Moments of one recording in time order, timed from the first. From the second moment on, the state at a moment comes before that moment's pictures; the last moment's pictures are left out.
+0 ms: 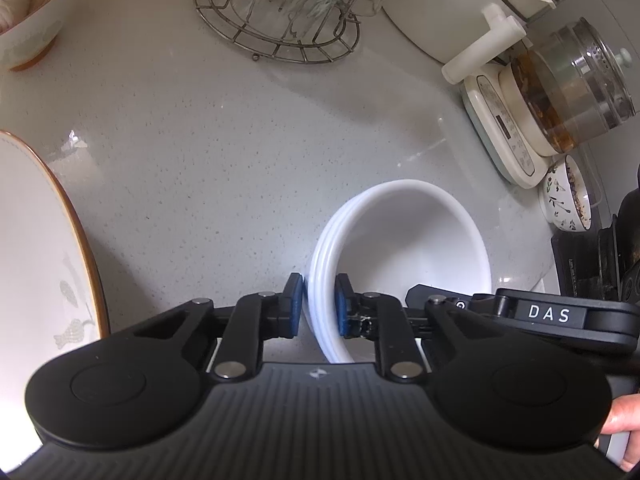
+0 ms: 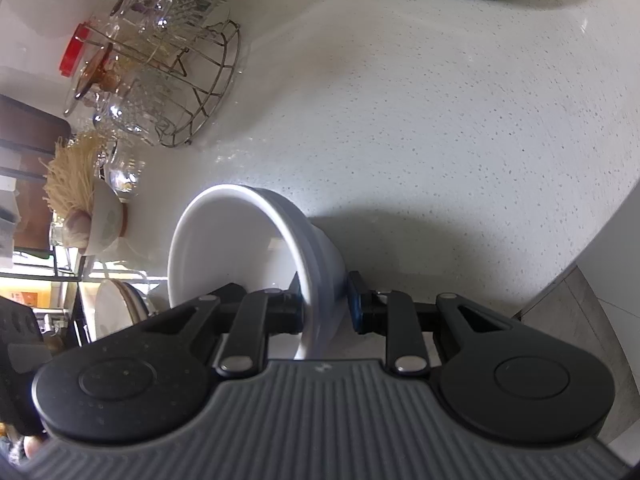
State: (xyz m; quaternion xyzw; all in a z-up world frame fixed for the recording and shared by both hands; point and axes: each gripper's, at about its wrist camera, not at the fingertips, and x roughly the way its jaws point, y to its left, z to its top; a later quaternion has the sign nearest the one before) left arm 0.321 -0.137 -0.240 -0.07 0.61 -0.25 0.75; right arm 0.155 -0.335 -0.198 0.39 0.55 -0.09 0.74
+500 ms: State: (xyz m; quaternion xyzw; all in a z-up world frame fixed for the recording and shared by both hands) left arm 0.317 -0.122 -0.204 -0.09 0.59 -0.26 0.76; right arm 0.157 -0.327 -0.163 0.36 0.53 -0.06 0.77
